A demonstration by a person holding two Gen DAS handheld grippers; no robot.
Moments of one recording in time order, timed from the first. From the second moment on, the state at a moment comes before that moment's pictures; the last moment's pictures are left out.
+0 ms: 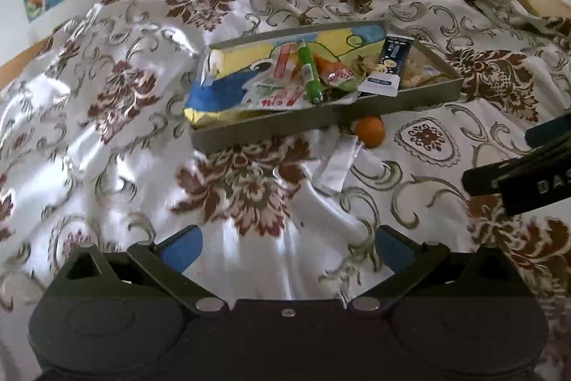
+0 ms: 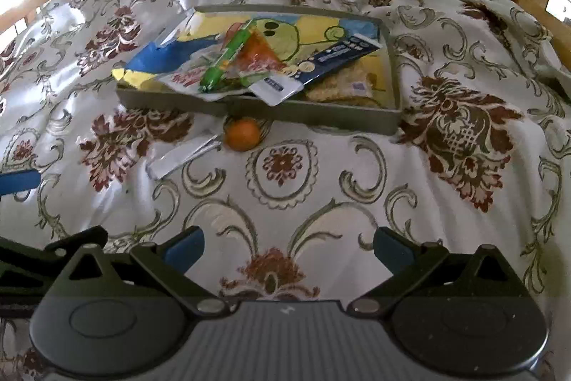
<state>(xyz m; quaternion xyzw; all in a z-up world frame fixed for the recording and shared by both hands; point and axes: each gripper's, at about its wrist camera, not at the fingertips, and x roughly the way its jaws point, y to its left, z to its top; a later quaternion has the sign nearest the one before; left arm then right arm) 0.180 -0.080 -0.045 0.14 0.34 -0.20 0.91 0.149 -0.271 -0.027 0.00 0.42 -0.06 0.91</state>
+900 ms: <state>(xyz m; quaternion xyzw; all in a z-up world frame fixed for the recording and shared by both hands) 0.234 -0.112 -0.080 0.16 0.32 -0.30 0.88 0.195 -0.290 -0.030 0.03 0.39 -0.05 0.92</state>
